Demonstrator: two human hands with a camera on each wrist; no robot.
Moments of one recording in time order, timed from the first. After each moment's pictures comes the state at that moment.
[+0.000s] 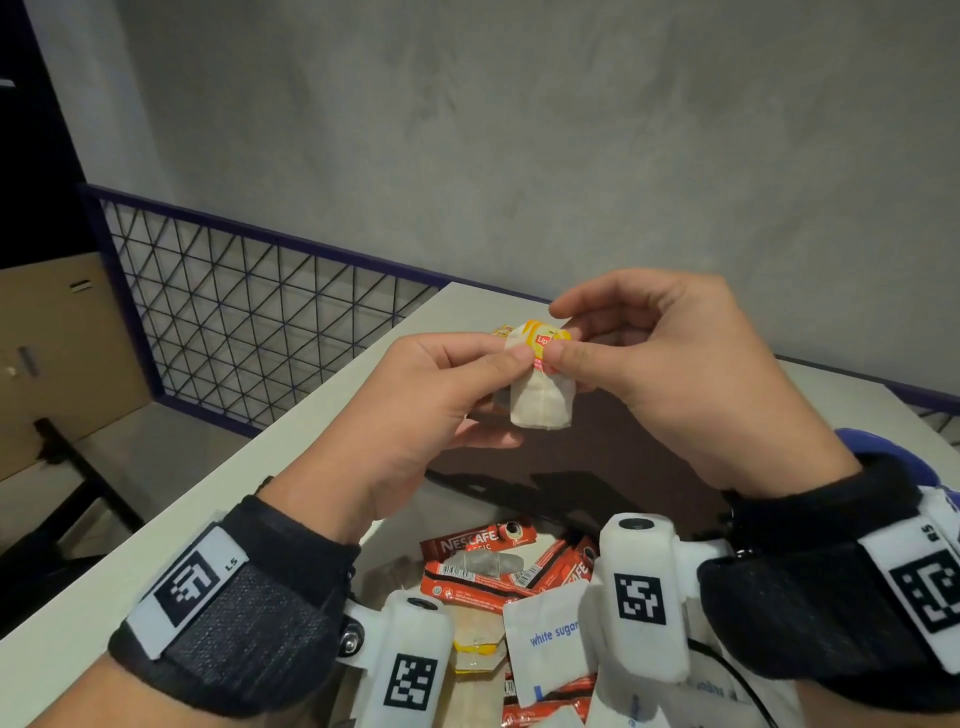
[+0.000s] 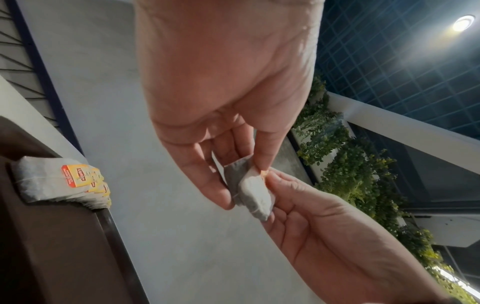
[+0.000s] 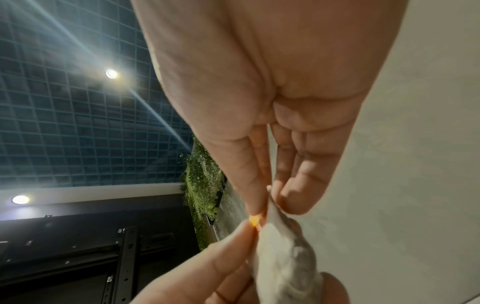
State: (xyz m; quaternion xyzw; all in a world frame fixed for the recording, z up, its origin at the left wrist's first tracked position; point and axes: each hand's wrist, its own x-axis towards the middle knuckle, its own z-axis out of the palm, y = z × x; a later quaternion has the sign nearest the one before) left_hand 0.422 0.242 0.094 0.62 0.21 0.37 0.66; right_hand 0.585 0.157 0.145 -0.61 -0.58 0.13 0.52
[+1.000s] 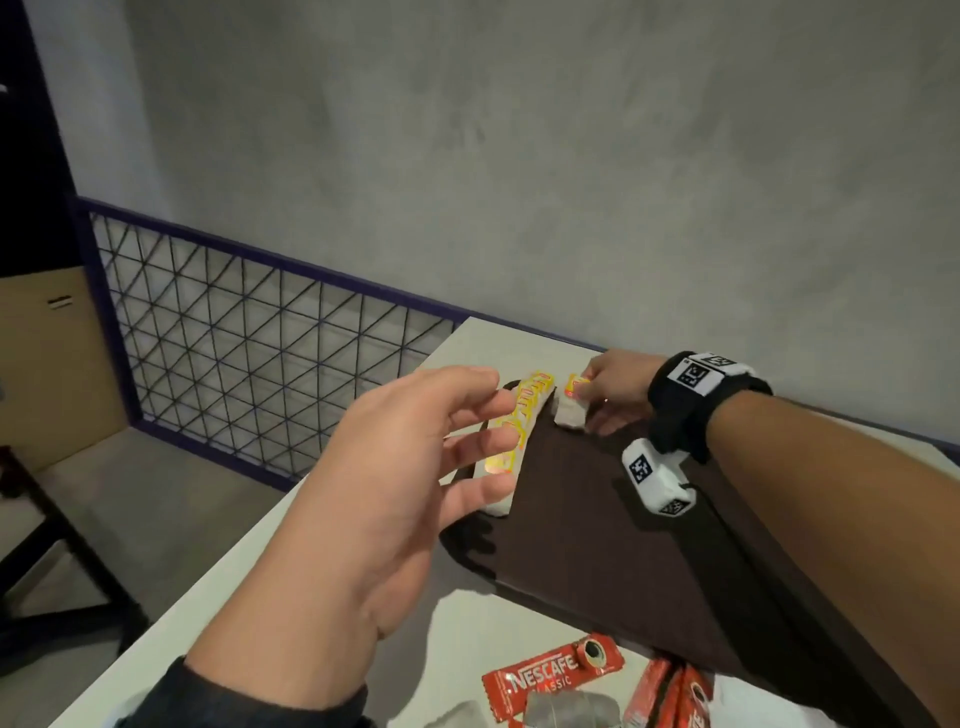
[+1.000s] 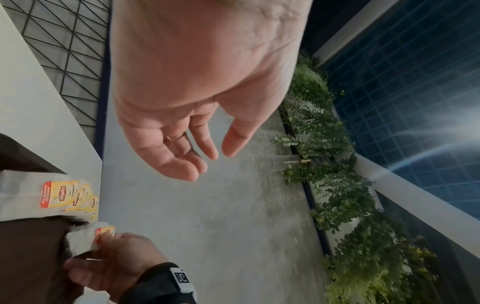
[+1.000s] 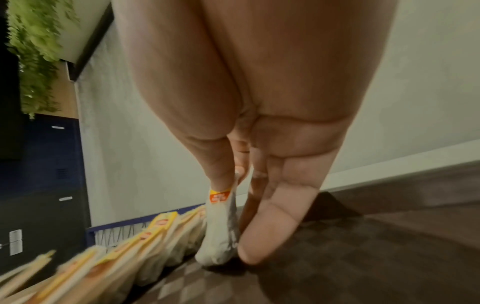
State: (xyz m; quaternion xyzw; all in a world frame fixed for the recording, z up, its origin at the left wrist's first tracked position) left_hand 0.395 0.281 0.103 0.41 0.29 0.44 0.74; right_hand 0.696 0.372 0.089 -0.81 -0.45 0.30 0.21
